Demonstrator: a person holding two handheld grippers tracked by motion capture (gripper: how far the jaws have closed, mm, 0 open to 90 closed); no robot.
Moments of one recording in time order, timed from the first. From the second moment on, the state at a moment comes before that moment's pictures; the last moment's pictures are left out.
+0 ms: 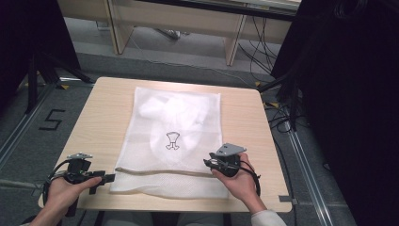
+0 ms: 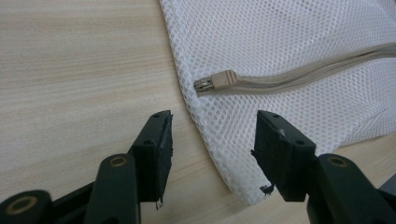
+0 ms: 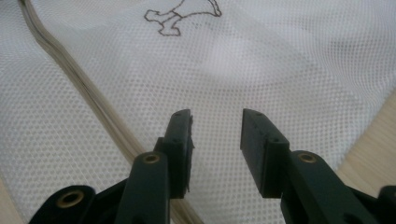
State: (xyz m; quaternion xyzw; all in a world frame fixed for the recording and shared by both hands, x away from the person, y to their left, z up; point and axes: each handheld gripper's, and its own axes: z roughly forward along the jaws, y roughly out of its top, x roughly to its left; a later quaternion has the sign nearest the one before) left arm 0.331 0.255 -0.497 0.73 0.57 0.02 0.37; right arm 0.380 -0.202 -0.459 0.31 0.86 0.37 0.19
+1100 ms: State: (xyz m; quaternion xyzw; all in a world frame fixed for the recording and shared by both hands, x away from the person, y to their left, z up) left arm 0.331 0.259 -0.498 0.73 0.57 0.02 0.38; right arm 0.396 -0.053 -0.441 0.17 0.90 0.39 0.13
